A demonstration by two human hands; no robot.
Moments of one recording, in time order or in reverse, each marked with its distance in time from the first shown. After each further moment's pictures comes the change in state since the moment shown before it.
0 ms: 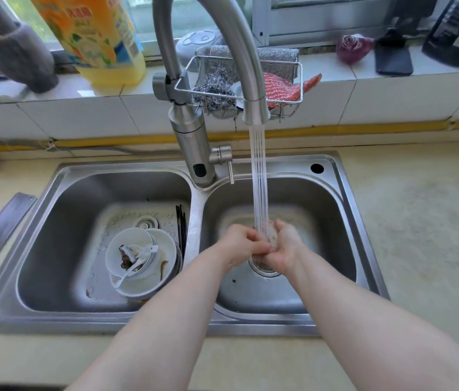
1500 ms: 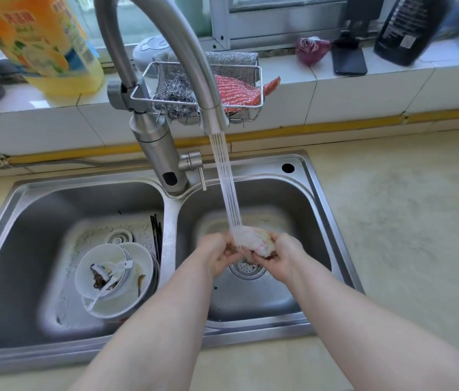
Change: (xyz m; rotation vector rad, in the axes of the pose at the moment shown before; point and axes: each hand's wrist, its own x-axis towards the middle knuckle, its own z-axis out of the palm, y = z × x) left_hand 0.025 0.005 0.017 -0.737 0.081 -0.330; right_hand -0.061 -0.016 -0.008 -0.101 0.203 -0.158
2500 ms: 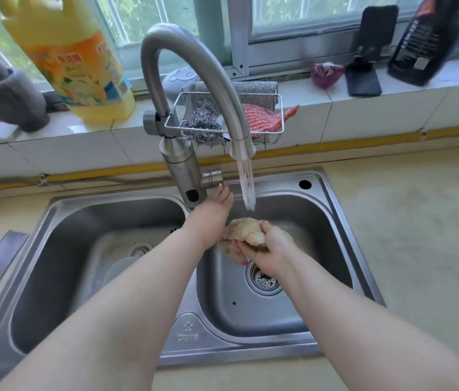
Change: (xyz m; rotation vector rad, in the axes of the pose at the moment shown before) left_hand -0.012 0.094 -0.035 1.956 0.163 0.941; right_hand -0.003 -0.001 0.058 0.162 -0.102 0.008
